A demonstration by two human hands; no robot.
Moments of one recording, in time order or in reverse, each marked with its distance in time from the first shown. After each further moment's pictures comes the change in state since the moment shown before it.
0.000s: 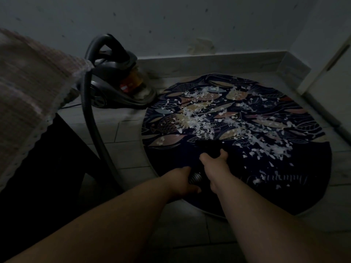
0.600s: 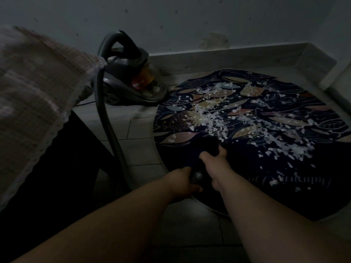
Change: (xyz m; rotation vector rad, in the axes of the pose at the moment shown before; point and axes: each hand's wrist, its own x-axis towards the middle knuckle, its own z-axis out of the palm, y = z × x) left_hand -0.007 -0.027 -0.004 -0.026 0.053 -0.087; right_hand 0.009 0.003 0.033 -0.039 -0.138 0.019
